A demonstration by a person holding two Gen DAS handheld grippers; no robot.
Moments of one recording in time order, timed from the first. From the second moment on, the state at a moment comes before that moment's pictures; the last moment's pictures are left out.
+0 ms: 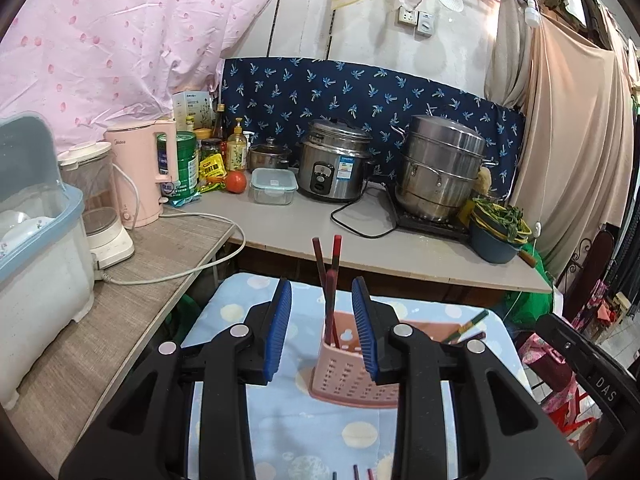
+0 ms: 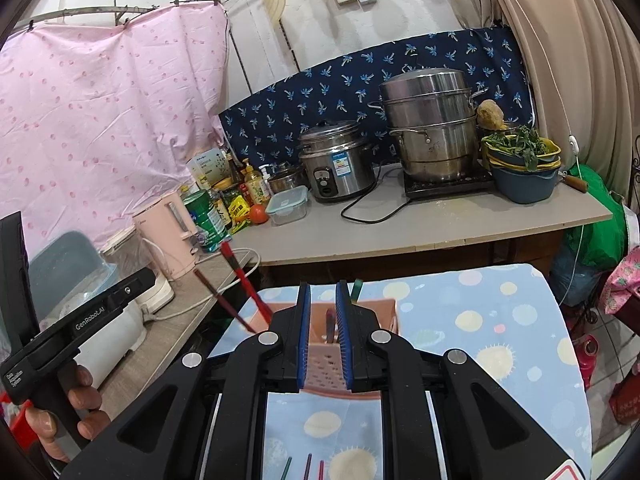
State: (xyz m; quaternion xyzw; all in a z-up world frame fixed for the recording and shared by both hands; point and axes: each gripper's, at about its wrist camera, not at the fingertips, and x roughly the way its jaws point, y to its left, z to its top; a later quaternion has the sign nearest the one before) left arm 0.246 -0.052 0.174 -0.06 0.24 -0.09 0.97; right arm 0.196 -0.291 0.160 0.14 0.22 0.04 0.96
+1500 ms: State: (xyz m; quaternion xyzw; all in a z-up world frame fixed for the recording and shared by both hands) left arm 0.100 -0.038 0.029 0.01 0.39 -0.09 0.92; right arm 0.028 -0.233 0.011 0.10 0.38 0.06 0.92
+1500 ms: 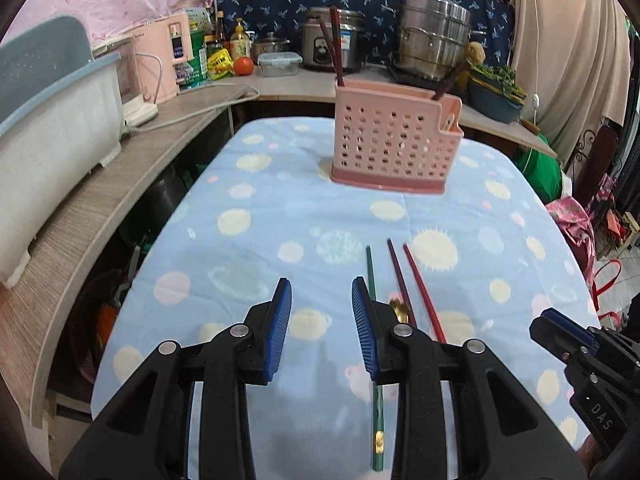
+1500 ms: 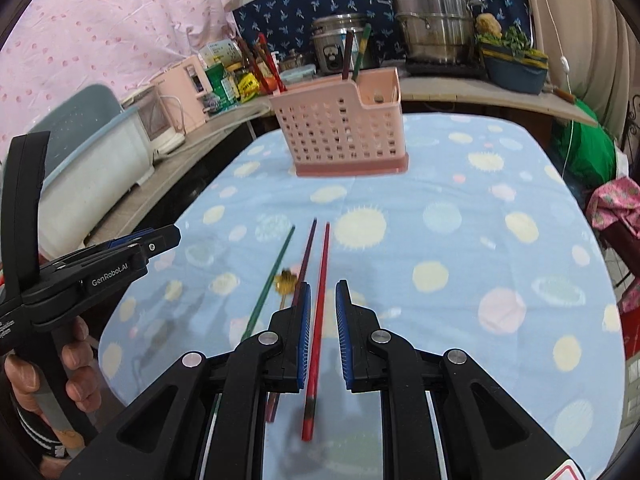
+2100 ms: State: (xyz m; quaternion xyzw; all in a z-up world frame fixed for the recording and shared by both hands) left arm 0.052 -0.046 -0.032 0.04 0.45 -0.12 0.89; right arm 0.002 -0.211 -0.046 0.09 0.44 0.07 0.89
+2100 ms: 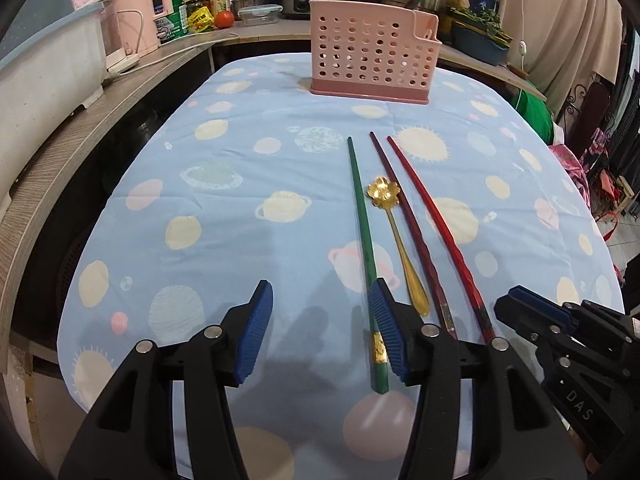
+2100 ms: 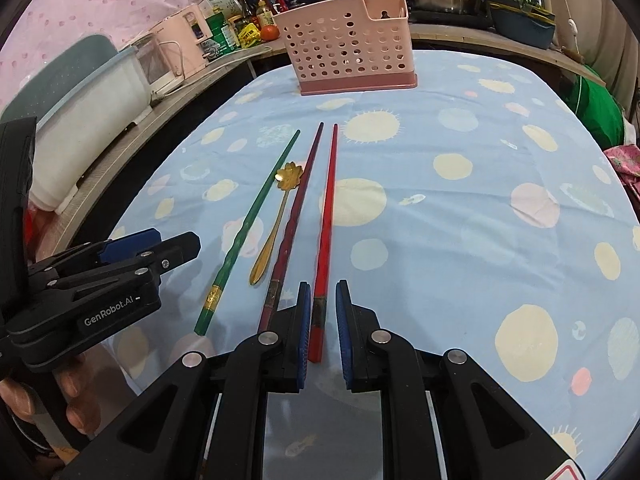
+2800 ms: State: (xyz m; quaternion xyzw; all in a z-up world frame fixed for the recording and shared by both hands) left arm 0.034 -0.055 -0.056 0.05 0.48 -0.14 0.86; right arm 0.000 -0.208 -0.060 0.09 0.46 0.07 0.88
